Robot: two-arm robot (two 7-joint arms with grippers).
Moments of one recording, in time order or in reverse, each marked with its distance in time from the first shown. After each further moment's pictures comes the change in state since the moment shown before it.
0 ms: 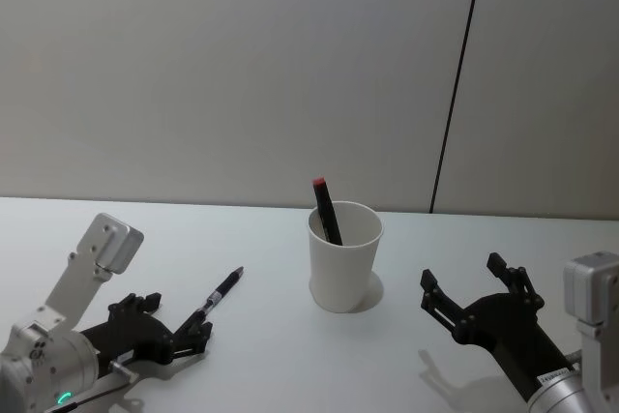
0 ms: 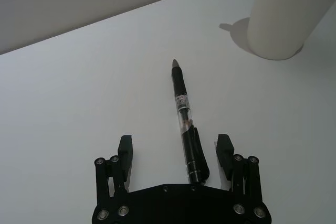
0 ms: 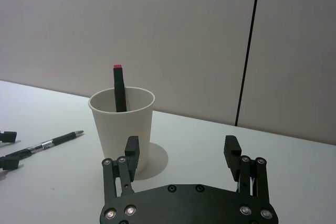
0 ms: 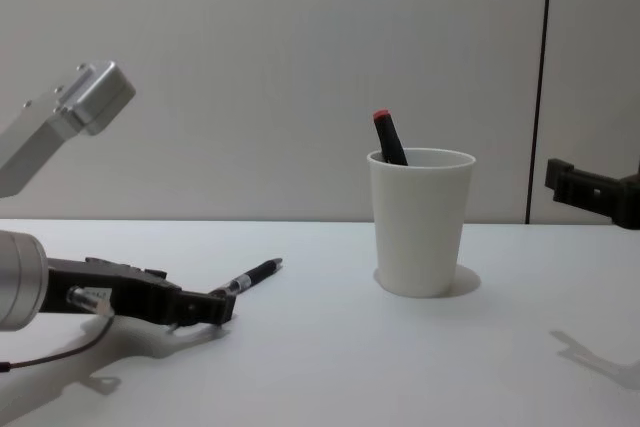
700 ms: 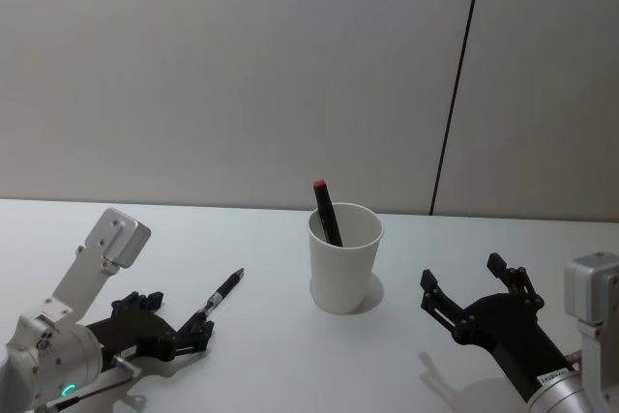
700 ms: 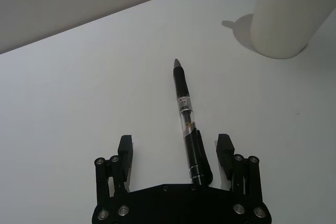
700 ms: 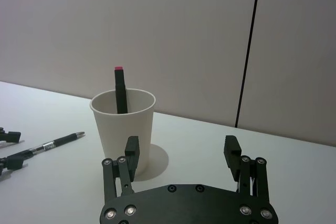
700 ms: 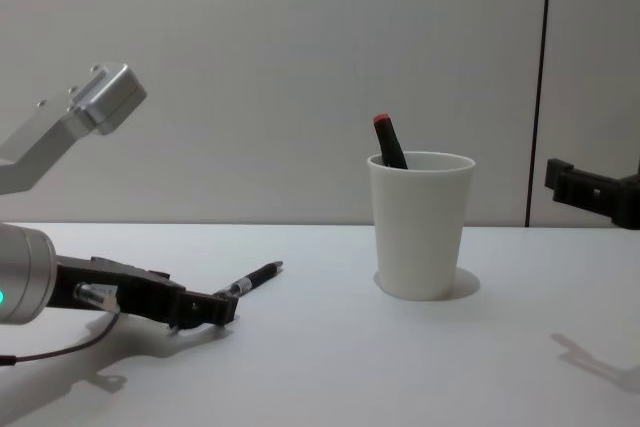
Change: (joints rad) left arm -0.036 -0.012 0.012 0.029 0.020 0.042 -0.015; right arm 0.000 0.000 0.000 0.000 0.000 0.000 0.000
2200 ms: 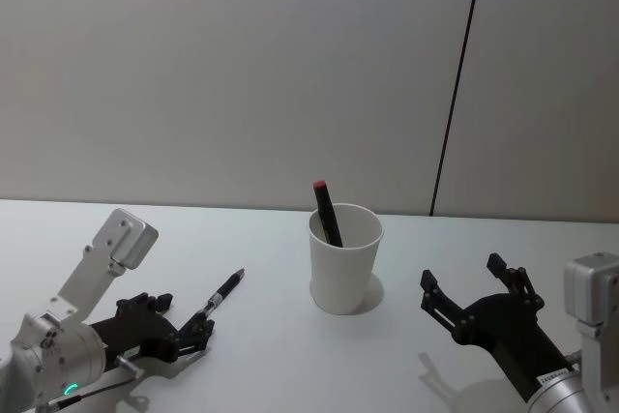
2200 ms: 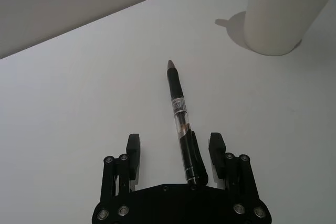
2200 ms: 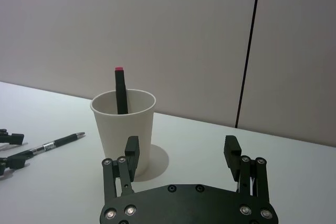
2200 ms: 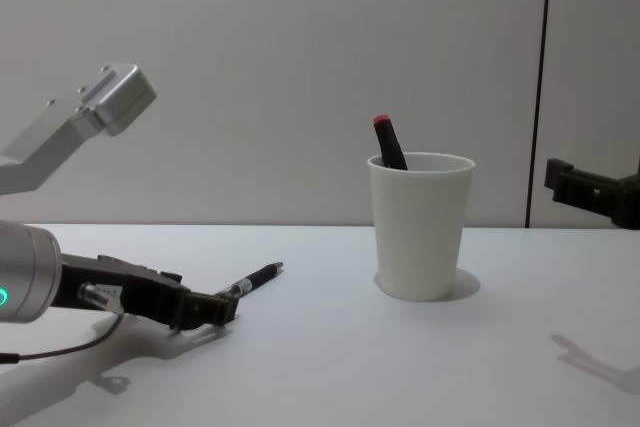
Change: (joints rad) left arm -0.012 0.003 0.015 0.006 0.025 -0.003 -0.023; right arm 0.000 0.000 0.000 0.000 0.000 0.000 0.000
